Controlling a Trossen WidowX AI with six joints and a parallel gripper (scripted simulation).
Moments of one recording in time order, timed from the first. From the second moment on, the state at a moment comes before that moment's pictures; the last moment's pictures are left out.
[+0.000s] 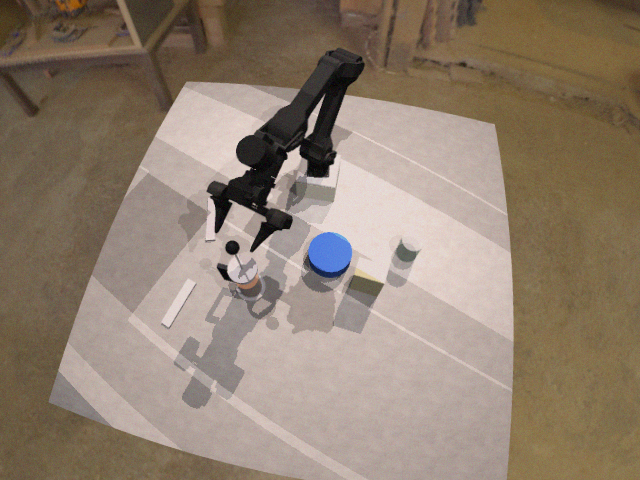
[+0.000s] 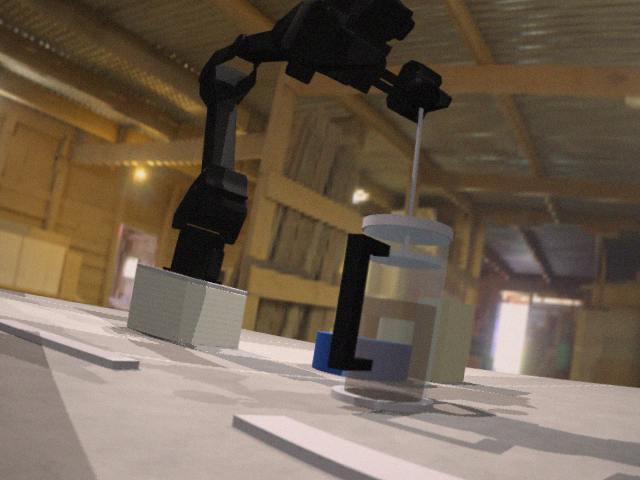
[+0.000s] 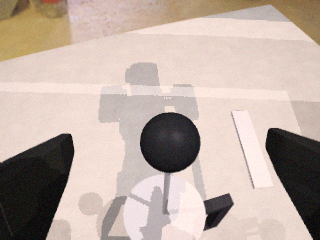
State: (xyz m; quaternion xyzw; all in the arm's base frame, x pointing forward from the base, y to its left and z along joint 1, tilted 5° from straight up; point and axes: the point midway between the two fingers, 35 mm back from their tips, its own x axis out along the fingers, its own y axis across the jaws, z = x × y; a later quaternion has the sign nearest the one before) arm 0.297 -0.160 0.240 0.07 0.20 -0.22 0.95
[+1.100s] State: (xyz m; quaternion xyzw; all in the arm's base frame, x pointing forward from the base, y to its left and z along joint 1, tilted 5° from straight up) arm 0.310 -0.166 0.230 0.07 0.20 -0.22 0.95
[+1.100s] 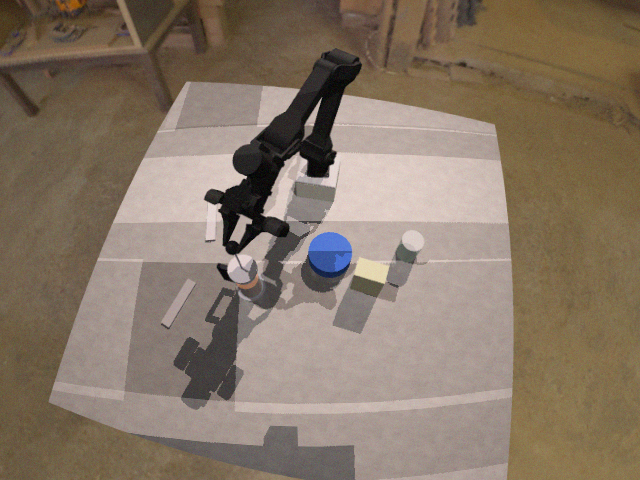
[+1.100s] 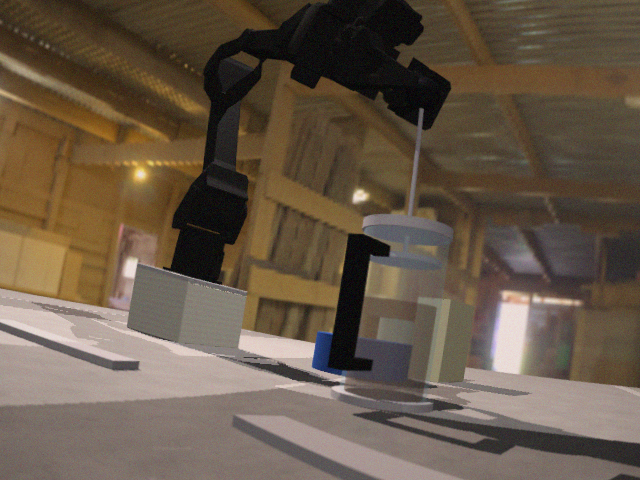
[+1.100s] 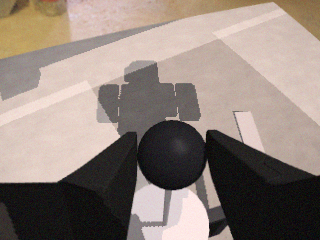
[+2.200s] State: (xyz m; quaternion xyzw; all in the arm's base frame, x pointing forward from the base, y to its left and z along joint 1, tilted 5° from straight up) arm 0.325 -0.172 0.204 0.06 0.17 -0.22 0.96
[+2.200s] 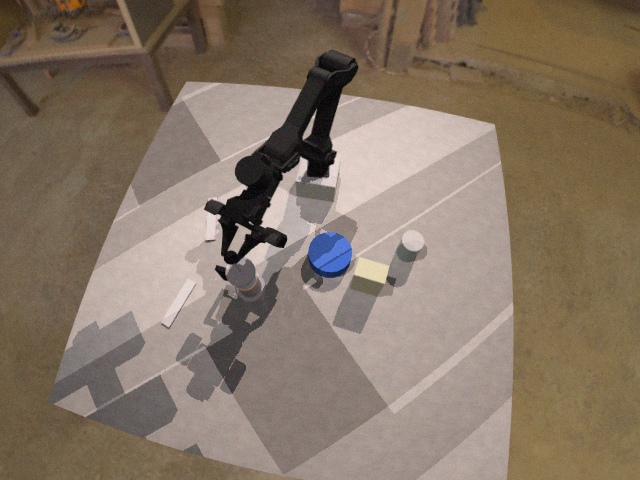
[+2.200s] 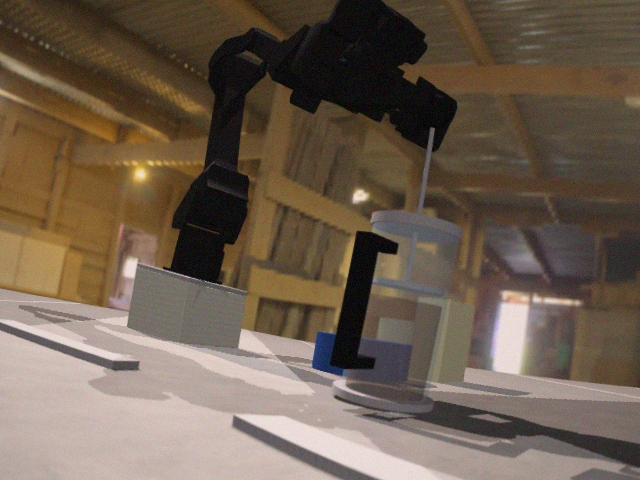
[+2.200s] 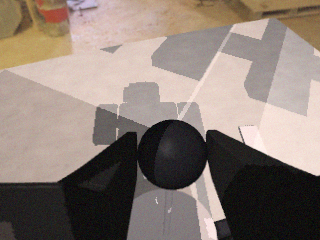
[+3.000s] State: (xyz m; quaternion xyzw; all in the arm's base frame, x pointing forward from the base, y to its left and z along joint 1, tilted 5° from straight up) arm 0.338 -0.177 0.169 0.05 0.16 -0.22 0.96
